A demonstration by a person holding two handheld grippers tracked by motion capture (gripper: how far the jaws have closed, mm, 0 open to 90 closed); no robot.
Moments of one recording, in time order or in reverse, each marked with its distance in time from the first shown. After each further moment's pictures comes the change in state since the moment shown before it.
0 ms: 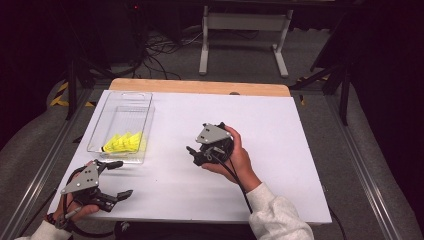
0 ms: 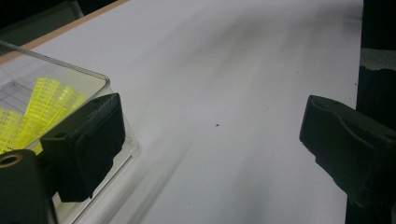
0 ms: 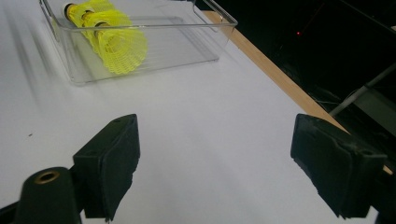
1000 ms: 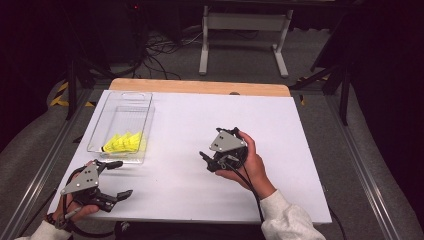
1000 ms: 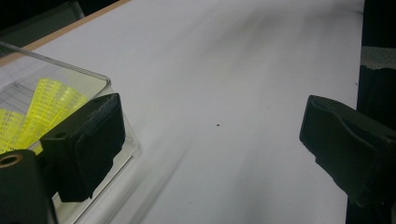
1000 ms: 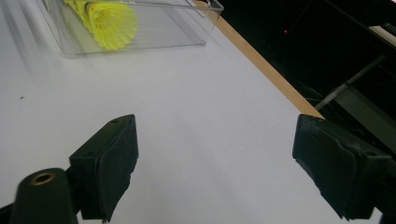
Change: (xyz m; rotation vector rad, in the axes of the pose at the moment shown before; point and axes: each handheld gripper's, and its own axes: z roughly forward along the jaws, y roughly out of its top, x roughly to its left) left arm 0.000 0.000 -0.001 0.000 0.004 0.004; right arm -0.004 -0.023 -0.028 0.016 -0.048 -0.040
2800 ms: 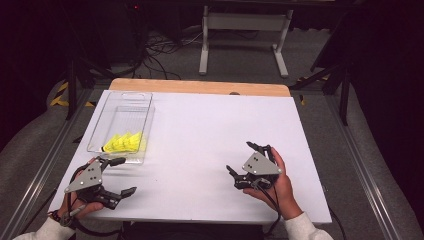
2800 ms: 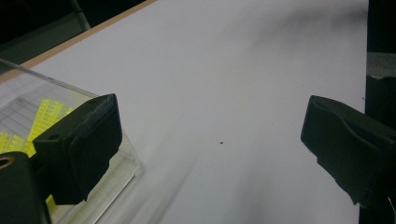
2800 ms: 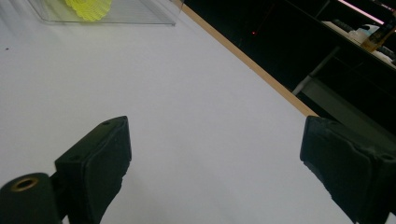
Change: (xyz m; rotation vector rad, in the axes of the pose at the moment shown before) left arm -0.001 0.010 0.008 -0.034 0.017 0.010; right arm 0.000 -0.067 -0.059 -0.048 -0.115 0.048
